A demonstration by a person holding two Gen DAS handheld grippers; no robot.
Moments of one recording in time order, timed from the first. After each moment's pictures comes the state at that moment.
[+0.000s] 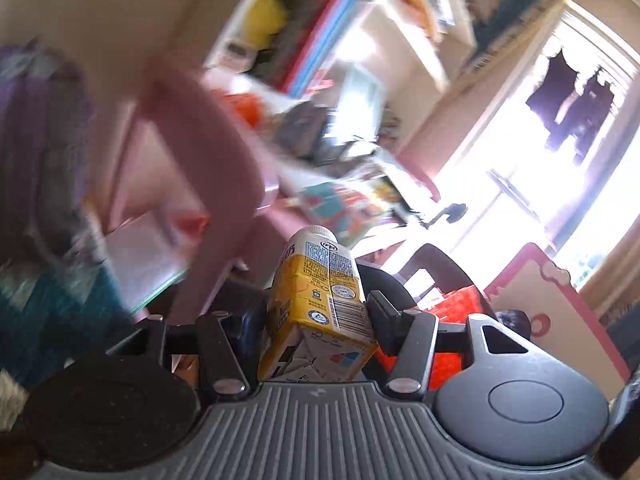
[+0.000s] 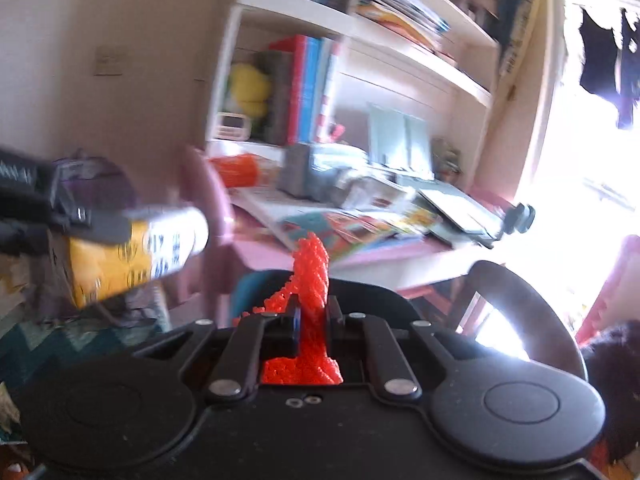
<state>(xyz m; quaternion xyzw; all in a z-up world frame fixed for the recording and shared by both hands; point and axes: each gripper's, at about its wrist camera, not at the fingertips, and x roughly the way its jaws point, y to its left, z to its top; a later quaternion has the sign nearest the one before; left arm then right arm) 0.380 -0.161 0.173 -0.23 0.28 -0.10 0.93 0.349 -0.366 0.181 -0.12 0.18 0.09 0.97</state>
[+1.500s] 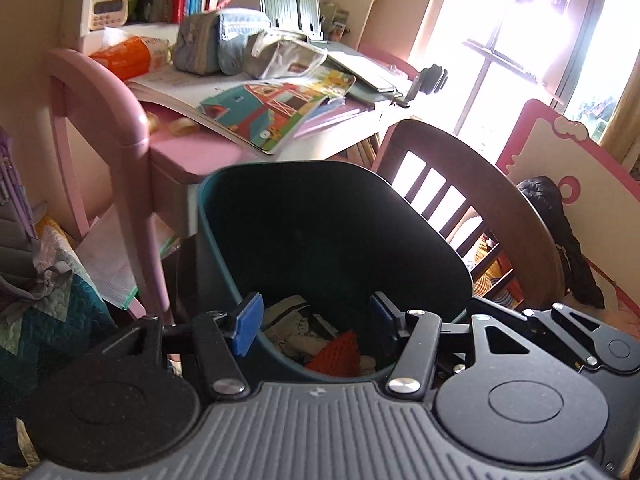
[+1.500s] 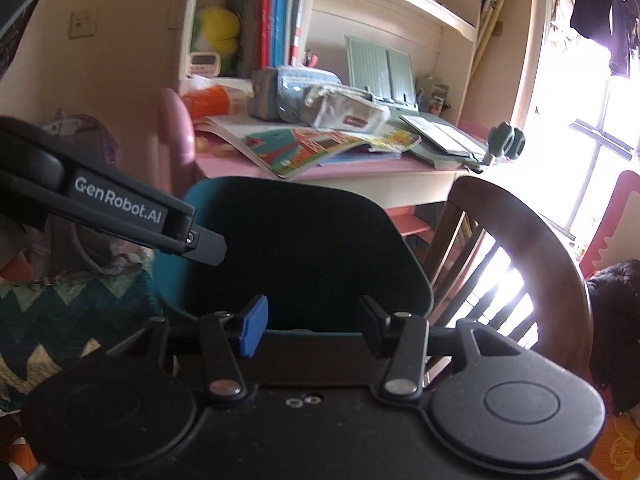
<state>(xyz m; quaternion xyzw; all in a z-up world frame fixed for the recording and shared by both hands) 0.423 -0.281 0.136 -0.07 0.37 -0.14 0.91 0.338 -0.413 0.139 -0.10 0.25 0.09 0.96</state>
